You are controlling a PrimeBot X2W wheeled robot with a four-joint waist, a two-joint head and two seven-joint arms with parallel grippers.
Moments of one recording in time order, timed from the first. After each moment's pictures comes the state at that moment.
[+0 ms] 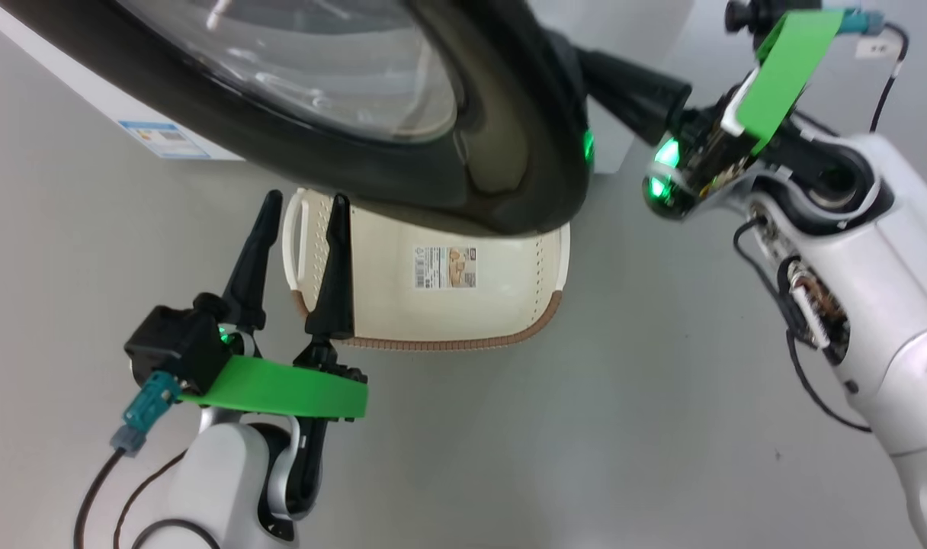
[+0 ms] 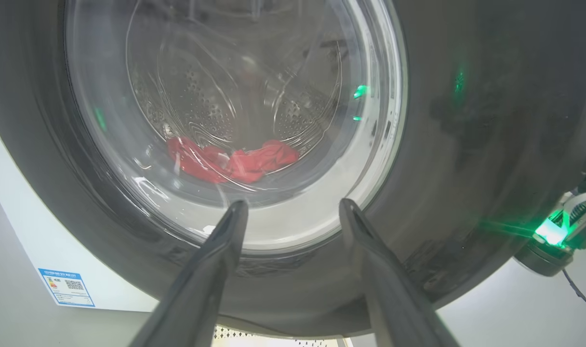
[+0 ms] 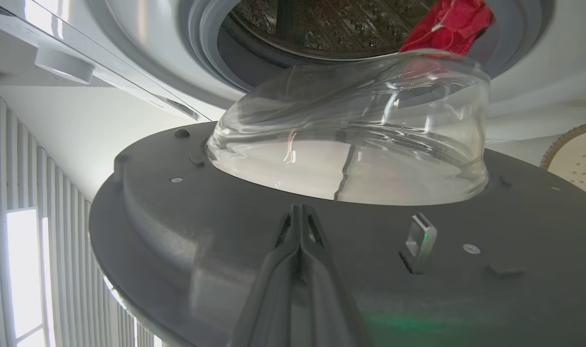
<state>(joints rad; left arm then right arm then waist) -0.45 0.03 -0.23 0.18 -0.40 0.03 -0.26 -1.00 -0.21 0.46 0.54 2.03 0.13 0.58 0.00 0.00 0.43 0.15</state>
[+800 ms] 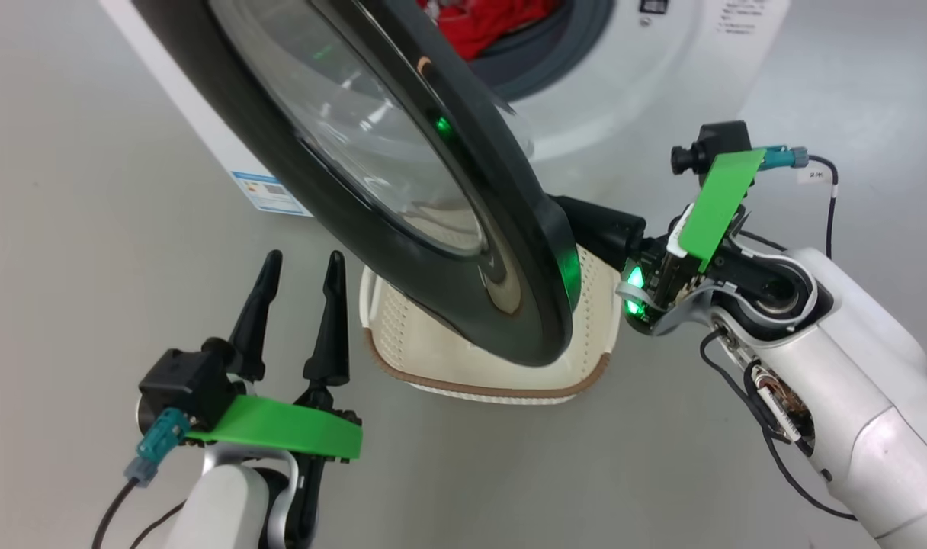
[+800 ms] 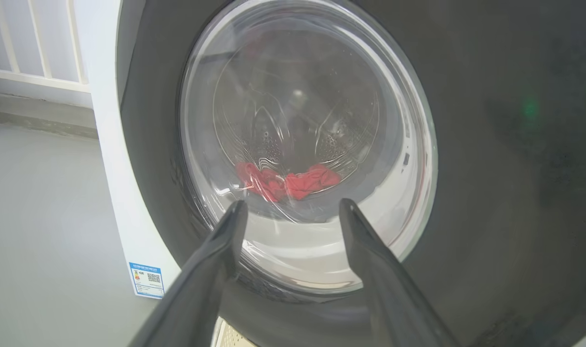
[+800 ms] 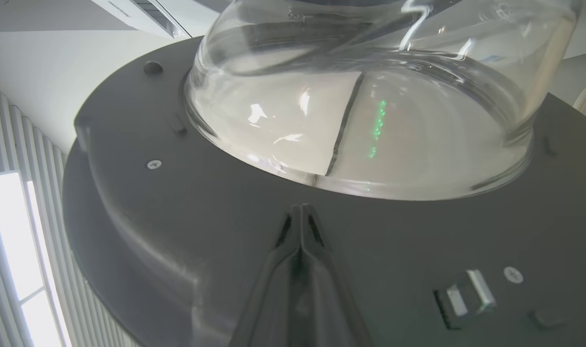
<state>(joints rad) -0.36 0.03 -0.21 0.23 -0.39 0.03 -0.26 -0.81 -0.22 0.57 0.52 2.06 0.13 0.55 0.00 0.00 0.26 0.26</state>
